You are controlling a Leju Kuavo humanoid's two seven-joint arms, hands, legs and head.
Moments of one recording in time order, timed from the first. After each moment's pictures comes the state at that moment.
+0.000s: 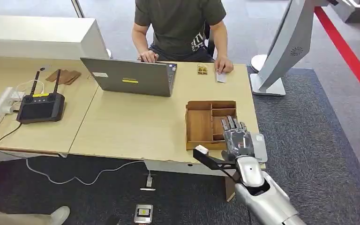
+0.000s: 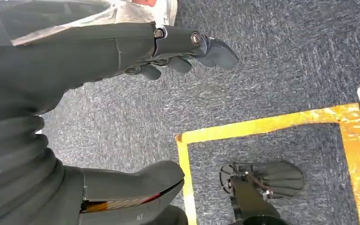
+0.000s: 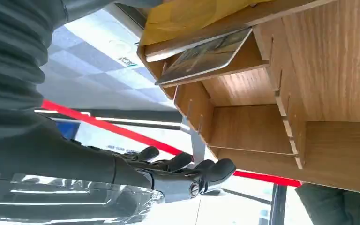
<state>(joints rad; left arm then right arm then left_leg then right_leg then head) -0.16 0.09 -0.95 -0.34 0.75 0.30 0.14 -0.51 -0.14 0.74 -0.96 1.24 -0.11 0.47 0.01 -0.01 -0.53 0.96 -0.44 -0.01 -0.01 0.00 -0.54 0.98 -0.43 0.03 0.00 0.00</state>
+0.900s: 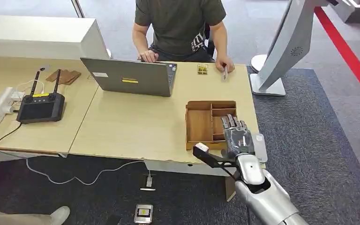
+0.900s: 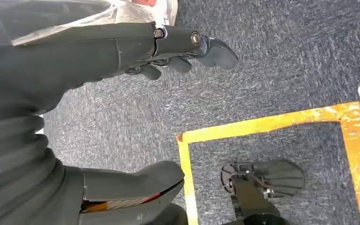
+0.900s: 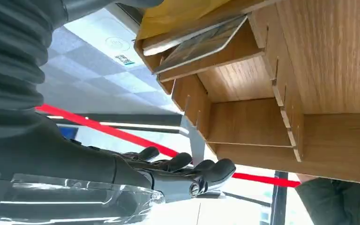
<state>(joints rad) -0.16 0.09 -0.95 -0.34 0.74 0.30 0.16 -0.53 -0.14 0.74 -0.96 1.20 -0.10 0.47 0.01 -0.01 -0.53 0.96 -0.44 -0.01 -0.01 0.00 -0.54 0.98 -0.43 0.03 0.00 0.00</state>
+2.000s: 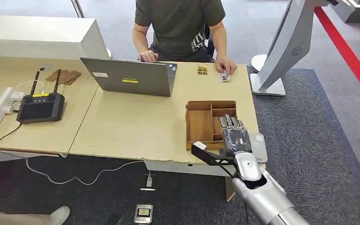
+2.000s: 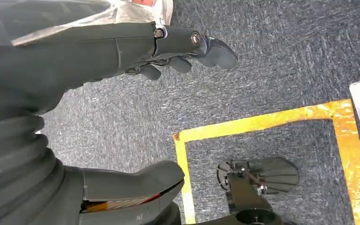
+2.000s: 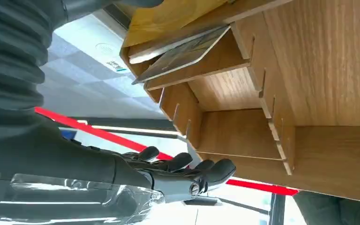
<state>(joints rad) -0.18 0.09 -0.95 -0.34 0.74 0.29 0.16 -0.57 -0.10 0.75 -0.85 1.18 -0.13 0.45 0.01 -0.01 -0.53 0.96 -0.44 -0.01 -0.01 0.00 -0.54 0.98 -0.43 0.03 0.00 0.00</state>
